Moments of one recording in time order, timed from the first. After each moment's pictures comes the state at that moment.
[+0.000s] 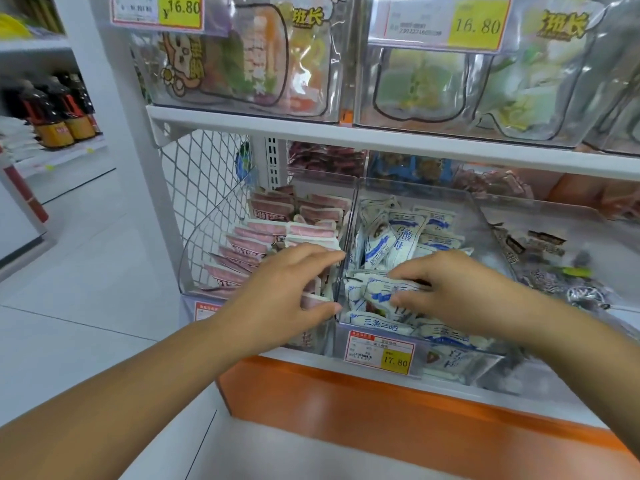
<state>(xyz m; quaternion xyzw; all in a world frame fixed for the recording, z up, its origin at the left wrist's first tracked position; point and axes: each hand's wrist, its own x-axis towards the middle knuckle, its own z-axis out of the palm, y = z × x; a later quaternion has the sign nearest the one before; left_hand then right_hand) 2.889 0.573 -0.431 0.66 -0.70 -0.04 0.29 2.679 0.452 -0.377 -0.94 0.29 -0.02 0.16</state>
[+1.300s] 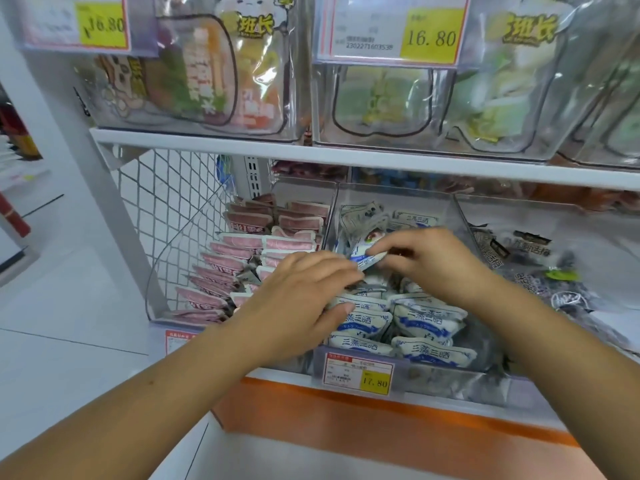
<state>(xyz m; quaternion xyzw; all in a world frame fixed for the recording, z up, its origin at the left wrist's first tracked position) 2.867 0.531 -0.424 0.62 -0.76 0.06 0.17 2.692 0.392 -0.385 -0.92 0.28 -0.18 0.18</state>
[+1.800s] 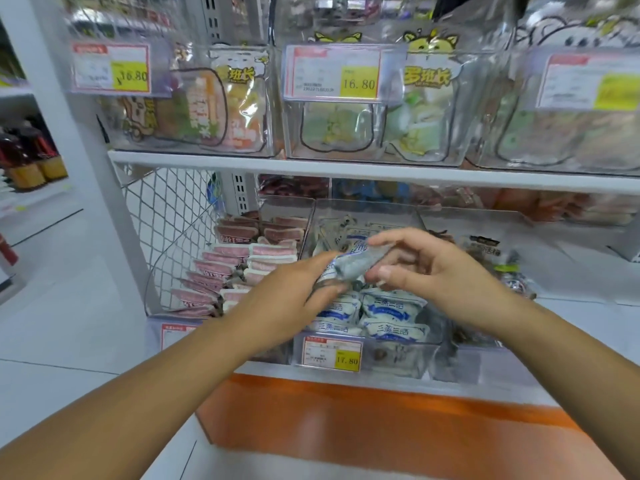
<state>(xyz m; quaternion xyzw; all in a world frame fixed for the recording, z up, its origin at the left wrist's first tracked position) 2.831 0.547 -0.395 0.64 -0.72 -0.06 0.27 2.627 0.454 -0.360 -0.83 0.22 -0.26 0.45</state>
